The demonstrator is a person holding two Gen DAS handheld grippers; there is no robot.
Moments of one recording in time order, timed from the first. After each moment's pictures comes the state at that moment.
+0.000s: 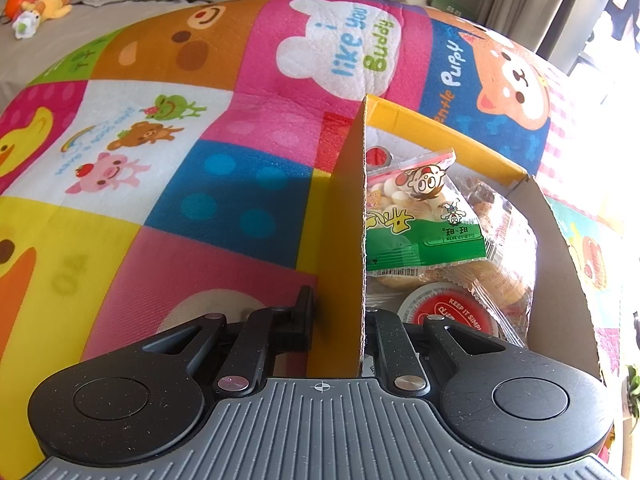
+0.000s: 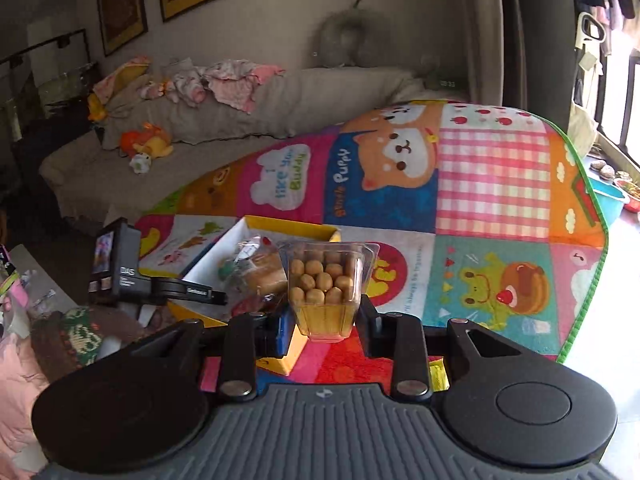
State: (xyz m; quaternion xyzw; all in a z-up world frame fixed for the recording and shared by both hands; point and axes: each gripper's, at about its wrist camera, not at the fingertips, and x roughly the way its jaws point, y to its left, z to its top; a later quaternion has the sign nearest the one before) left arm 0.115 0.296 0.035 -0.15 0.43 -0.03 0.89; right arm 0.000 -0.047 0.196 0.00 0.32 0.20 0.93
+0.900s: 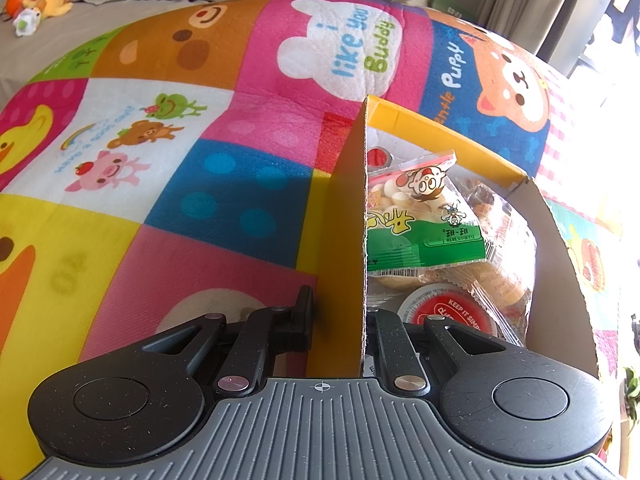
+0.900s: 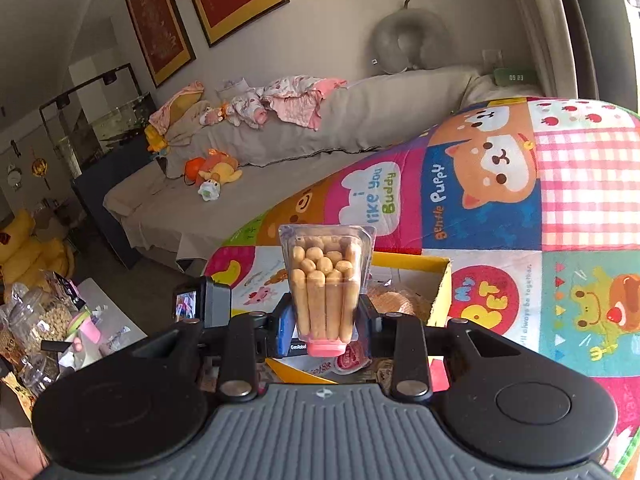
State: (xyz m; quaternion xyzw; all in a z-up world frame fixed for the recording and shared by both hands) left arm 0.116 0.297 0.035 -0.15 0.43 -0.04 0.89; right arm 0.034 0.012 0.202 0.08 0.31 0.29 0.90
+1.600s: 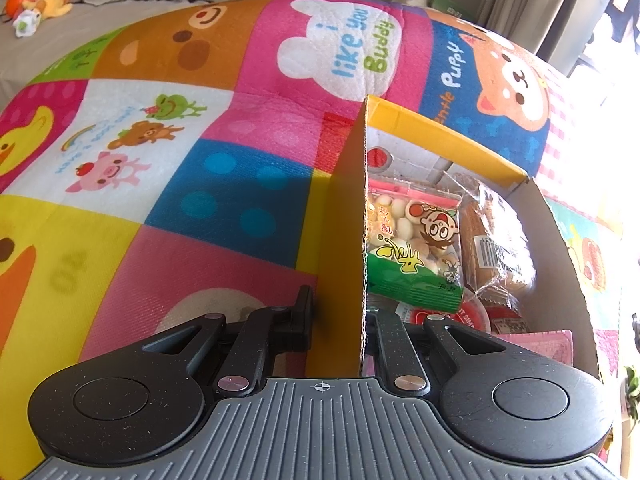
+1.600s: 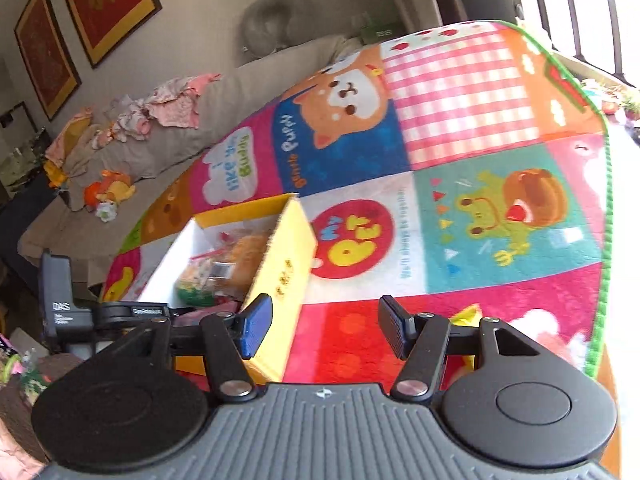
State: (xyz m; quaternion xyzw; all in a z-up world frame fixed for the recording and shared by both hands) left arm 0.115 0.297 0.034 -0.15 0.42 -0.04 0.89; right arm 0.037 -0.059 0.107 0.12 0.35 0.12 0.92
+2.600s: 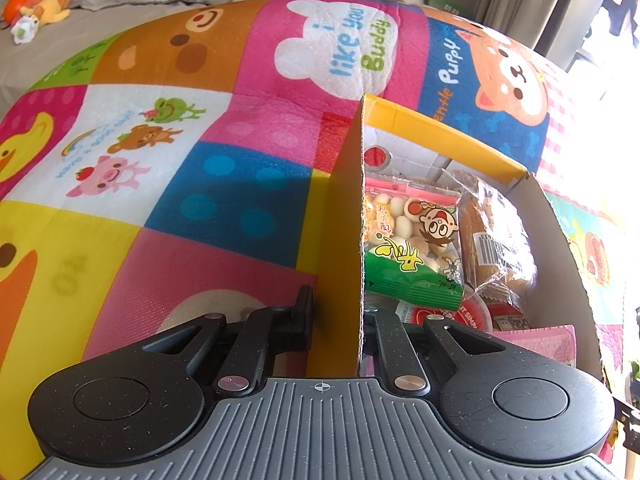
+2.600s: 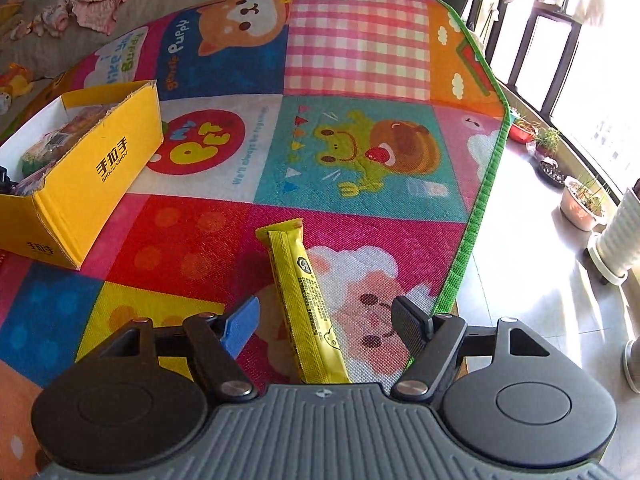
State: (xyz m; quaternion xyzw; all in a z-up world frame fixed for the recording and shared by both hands) left arm 0.114 0.295 0.035 -0.15 0.42 -0.03 0.89; right arm 0.024 -0.092 0.046 -0.05 0.40 -0.01 0.91
